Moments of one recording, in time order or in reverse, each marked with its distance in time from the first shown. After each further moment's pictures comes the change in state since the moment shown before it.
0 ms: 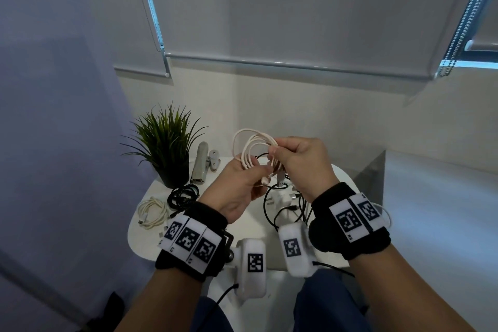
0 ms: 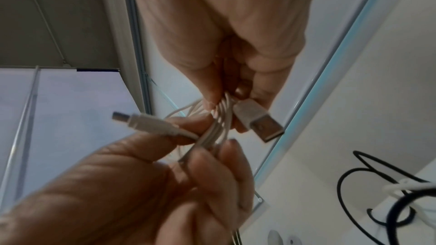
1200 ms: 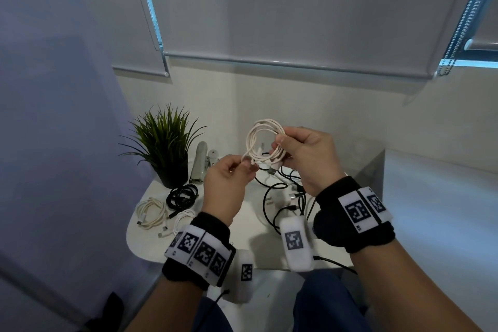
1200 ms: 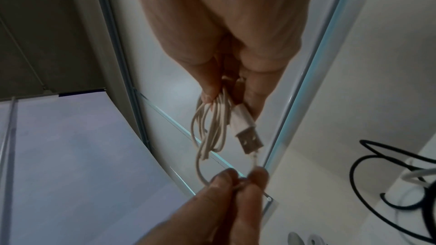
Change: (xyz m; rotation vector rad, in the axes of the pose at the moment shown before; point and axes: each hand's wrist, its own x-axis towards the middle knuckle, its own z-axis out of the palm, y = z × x) left_hand 0.010 -0.025 -0.013 0.133 0.352 0.310; right_hand 0.004 -0.013 -0.004 0.250 0.024 0.066
